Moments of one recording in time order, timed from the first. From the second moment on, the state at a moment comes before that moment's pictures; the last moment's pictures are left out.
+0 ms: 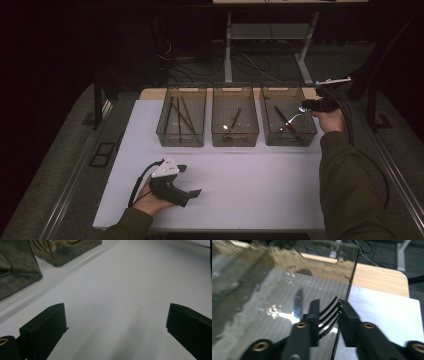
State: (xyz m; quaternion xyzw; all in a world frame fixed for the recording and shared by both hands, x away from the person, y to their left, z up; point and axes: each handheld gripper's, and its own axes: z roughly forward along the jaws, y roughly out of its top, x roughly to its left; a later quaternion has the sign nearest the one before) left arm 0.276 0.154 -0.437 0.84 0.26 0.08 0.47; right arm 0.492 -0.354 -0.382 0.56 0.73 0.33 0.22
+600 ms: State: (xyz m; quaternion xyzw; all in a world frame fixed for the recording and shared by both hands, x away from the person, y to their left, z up) left arm 0.276 0.153 -0.438 0.84 0.26 0.08 0.47; right arm 0.462 -0.357 -0.374 0.55 0.71 0.39 0.20
